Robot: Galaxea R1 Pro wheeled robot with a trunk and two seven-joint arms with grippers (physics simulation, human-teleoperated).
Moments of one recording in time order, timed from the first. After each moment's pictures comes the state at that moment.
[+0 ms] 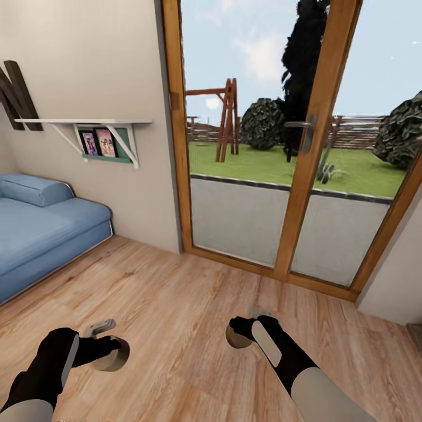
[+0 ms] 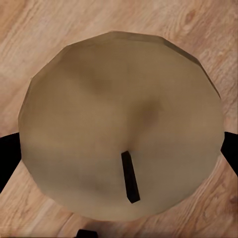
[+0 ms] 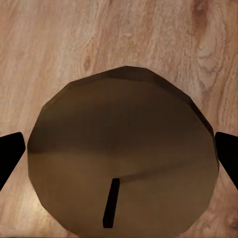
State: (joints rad) left arm -0.48 0.12 0.40 -0.95 -0.15 0.96 -0.31; right arm -0.64 0.10 0.28 -0.67 -0.65 0.50 -0.33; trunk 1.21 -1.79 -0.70
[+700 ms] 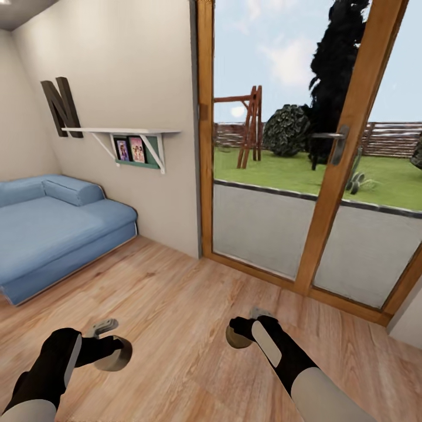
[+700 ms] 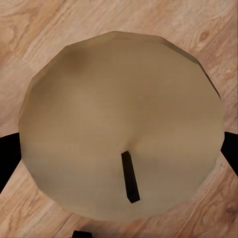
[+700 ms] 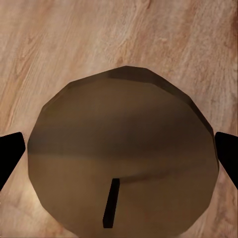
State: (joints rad) left arm -0.48 0.10 0.40 -0.95 -0.15 0.95 -0.31; right arm -0.63 0.10 0.28 -0.67 -0.65 0.50 -0.33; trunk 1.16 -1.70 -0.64
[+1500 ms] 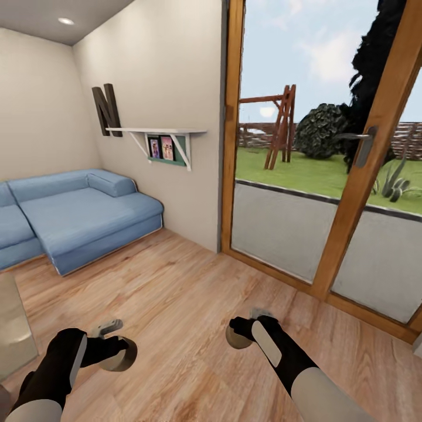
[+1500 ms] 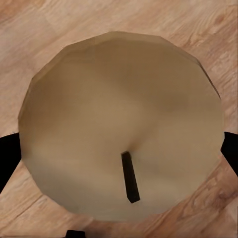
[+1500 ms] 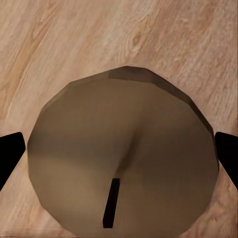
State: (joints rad) left arm -0.48 0.08 0.39 -0.95 -0.16 0.95 -0.31; right arm -0.63 0.10 0.28 -0.67 -0.65 0.50 -0.33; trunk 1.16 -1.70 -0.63
